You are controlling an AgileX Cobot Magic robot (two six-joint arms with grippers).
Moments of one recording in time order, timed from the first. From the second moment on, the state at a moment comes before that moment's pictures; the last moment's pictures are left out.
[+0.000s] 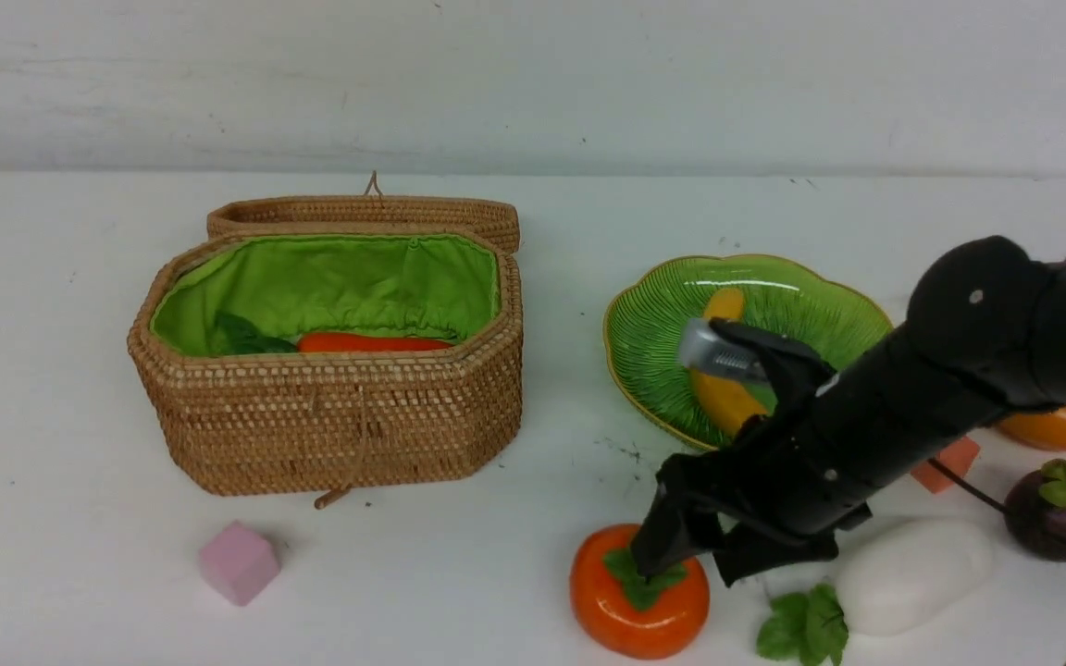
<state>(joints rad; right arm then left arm) 0.37 1.76 -1.09 0.74 0.78 -0.35 0.10 -0.01 0.03 0.08 0.38 -0.35</state>
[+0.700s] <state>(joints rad) 0.37 1.90 -1.10 0.94 0.81 -0.51 0.10 -0.01 0.03 0.08 0.38 -0.35</state>
